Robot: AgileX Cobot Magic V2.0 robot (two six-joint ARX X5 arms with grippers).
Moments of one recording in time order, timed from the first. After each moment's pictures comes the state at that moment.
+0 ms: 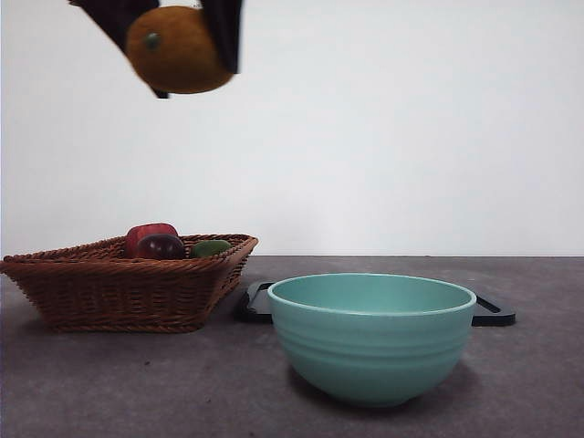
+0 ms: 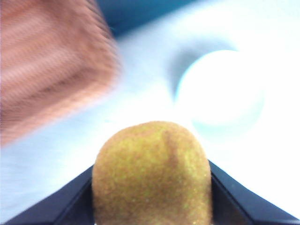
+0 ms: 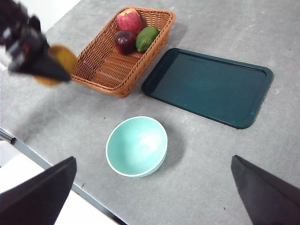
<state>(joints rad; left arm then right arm) -0.79 1.57 1.63 -1.30 0.05 -0.34 0.29 0.57 1.12 -1.14 -0.37 0.10</state>
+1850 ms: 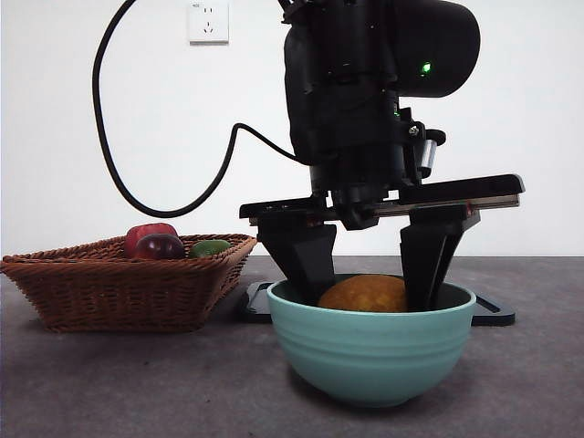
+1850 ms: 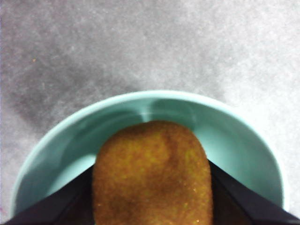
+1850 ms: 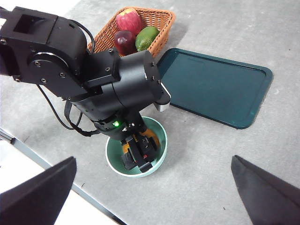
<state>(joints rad) -1.01 2.05 1.61 -0.96 0.01 -0.43 0.29 0.57 1.12 -1.14 -0.37 0.10</state>
